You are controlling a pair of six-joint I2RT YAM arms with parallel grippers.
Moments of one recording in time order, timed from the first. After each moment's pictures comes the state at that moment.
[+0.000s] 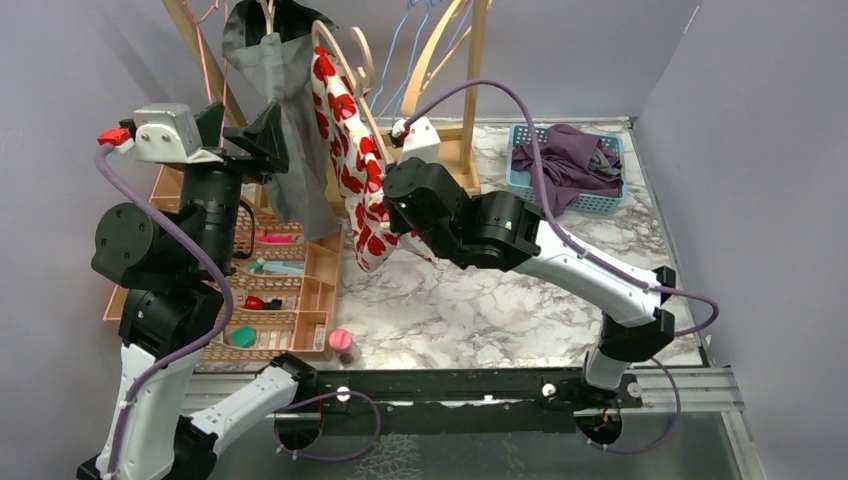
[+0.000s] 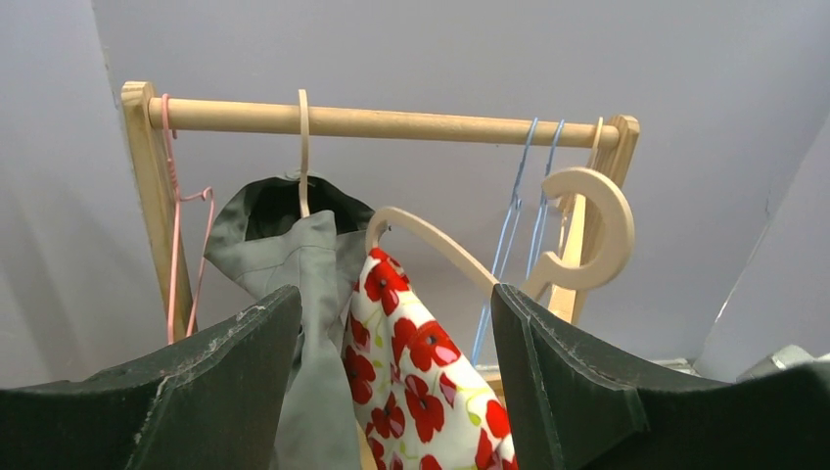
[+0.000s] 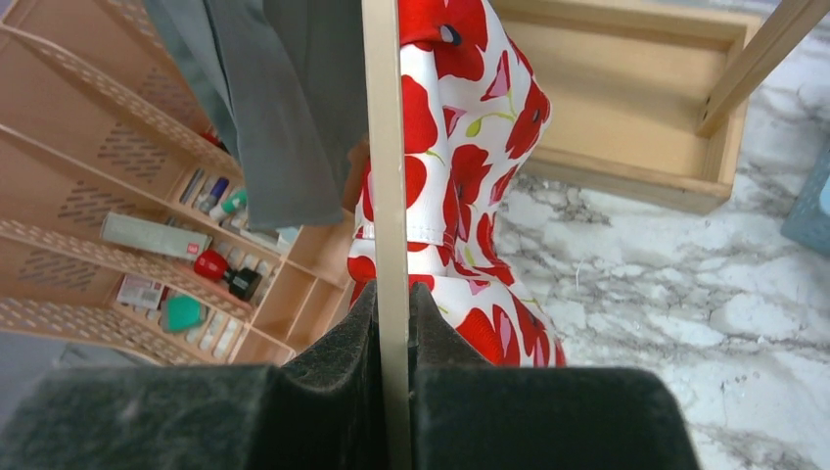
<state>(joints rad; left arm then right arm) -0.50 0.85 1.57 -0.29 -0.36 0.04 1.26 1.73 2.12 -0.88 0.68 0.51</state>
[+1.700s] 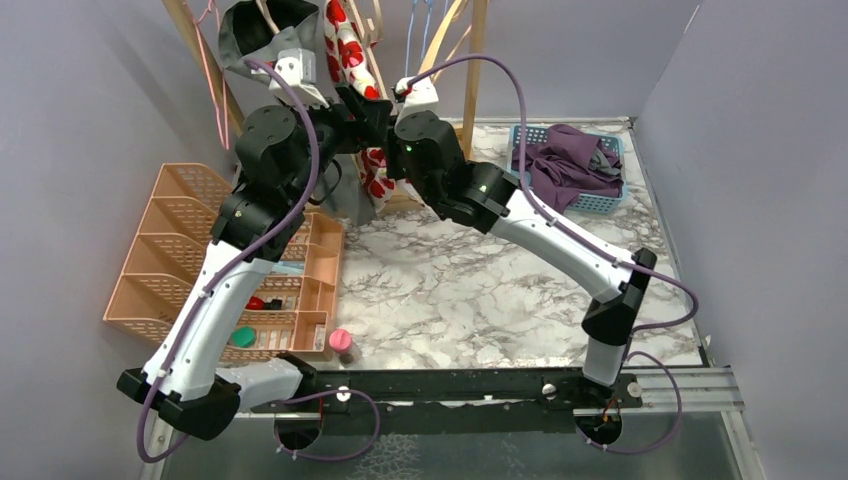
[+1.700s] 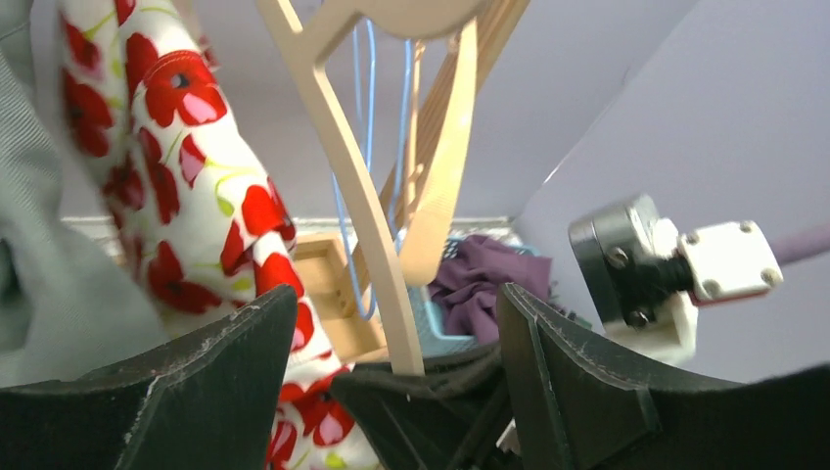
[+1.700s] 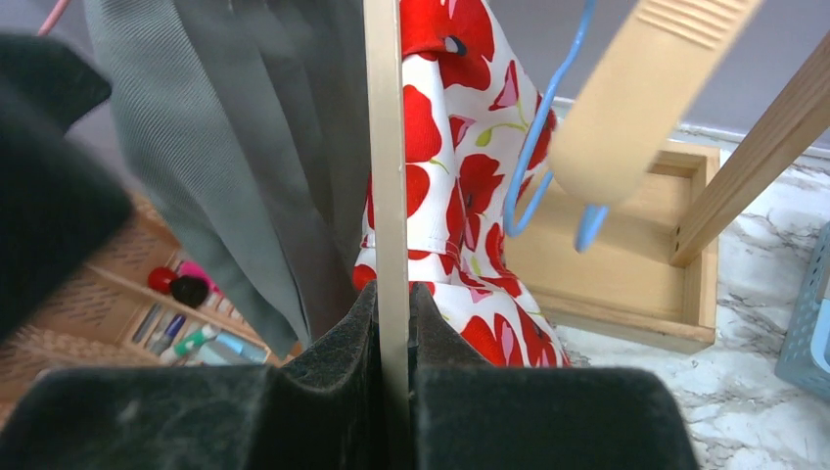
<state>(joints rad) -0.50 1.17 1.58 -0.35 -0.13 -0.40 1.03 1.86 2.08 -0.46 0.58 0.29</state>
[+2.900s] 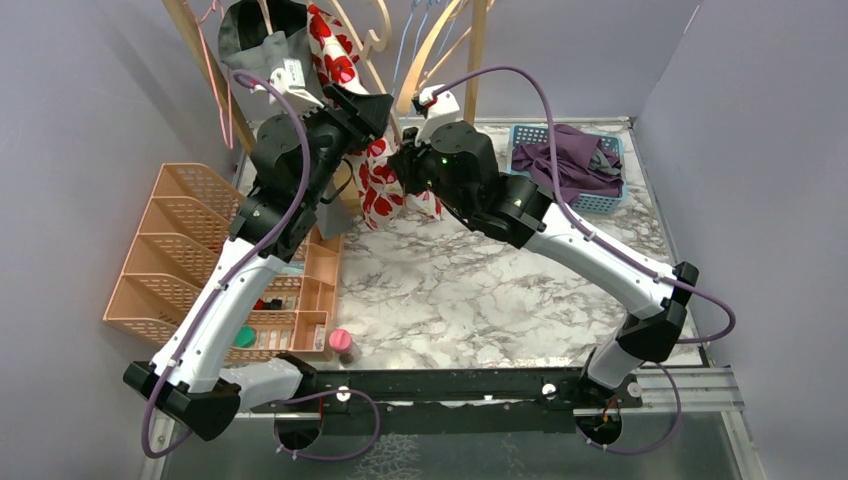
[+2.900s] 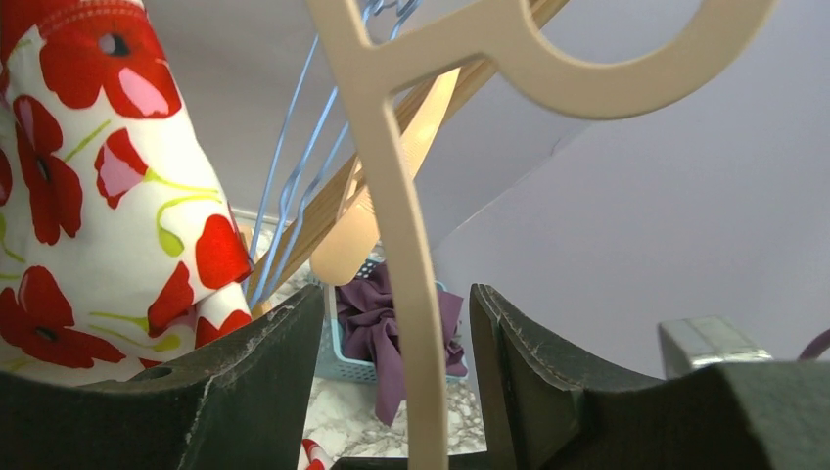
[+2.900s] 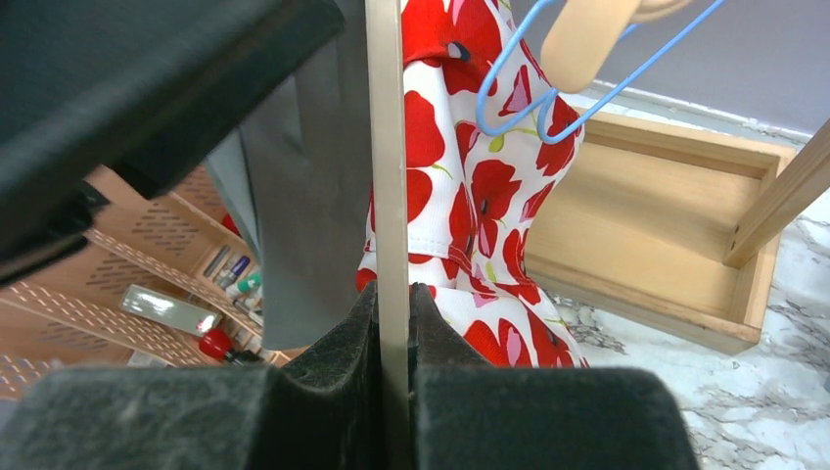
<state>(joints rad) -0.50 1.17 1.46 -0.16 -0.14 -0.73 1.03 1.65 1.85 -0.41 0.41 0.30</state>
